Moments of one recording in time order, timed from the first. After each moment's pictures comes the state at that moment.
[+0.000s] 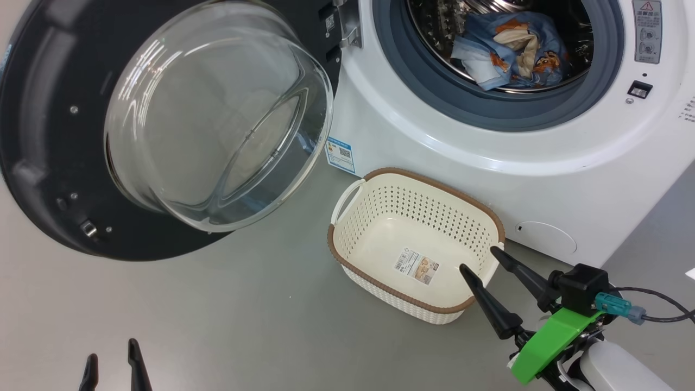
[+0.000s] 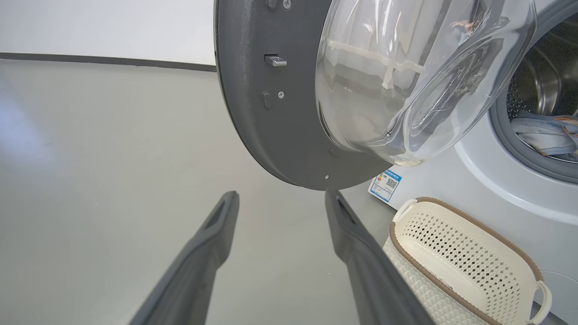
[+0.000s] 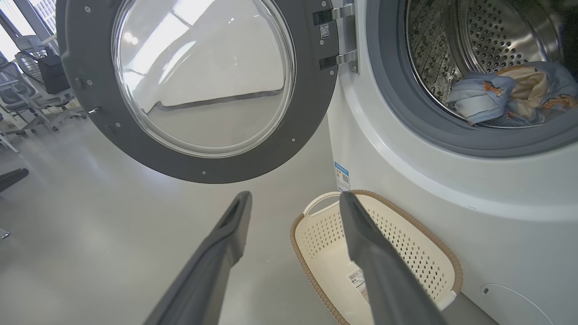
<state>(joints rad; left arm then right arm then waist) 0.08 0.03 0.07 0.23 -0.35 0.03 -0.25 -0.29 -0.41 0.53 0.31 0.60 0.13 -0.26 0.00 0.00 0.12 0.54</state>
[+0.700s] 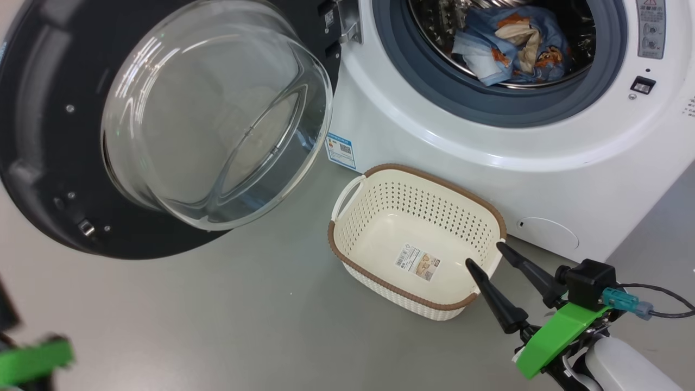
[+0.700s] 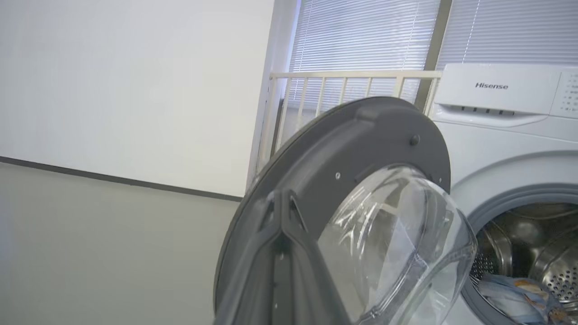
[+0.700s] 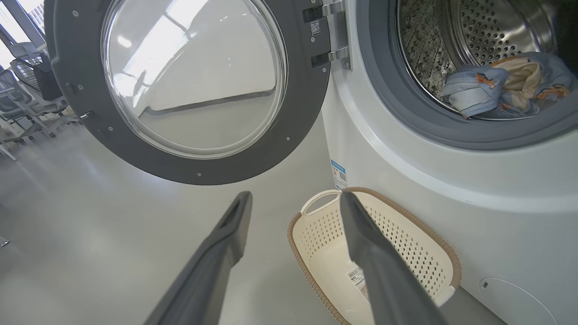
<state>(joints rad) -0.07 0.05 0.26 -0.04 -0.42 -0.07 -0.25 -0.31 -0.41 0.53 0.33 0.62 0.13 -0.26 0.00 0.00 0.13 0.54</state>
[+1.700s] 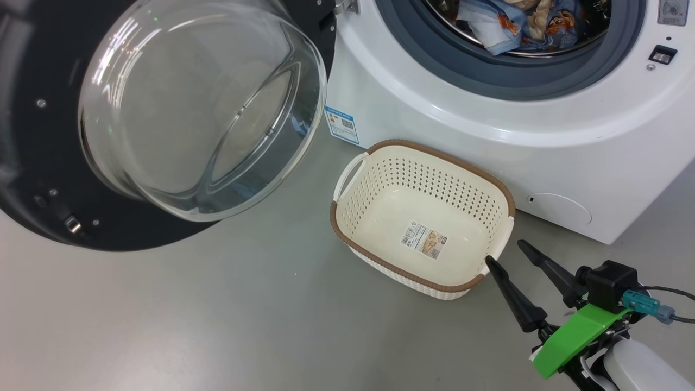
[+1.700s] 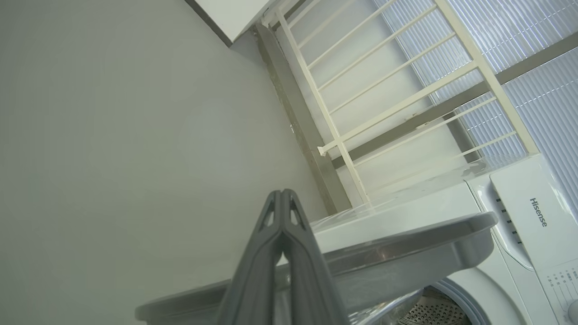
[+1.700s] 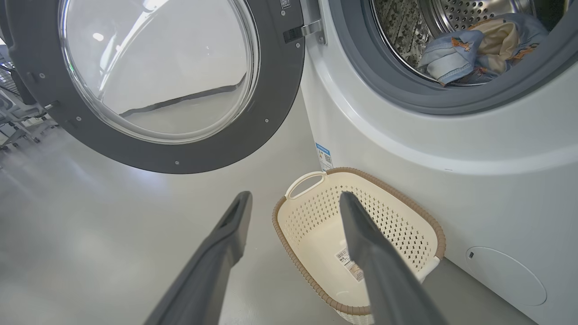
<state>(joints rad) -0.91 0.52 0.28 0.92 -1.18 -0.12 0.54 -0.27 -0.43 0.46 0.30 0.59 0.13 -0.26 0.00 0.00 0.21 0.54</state>
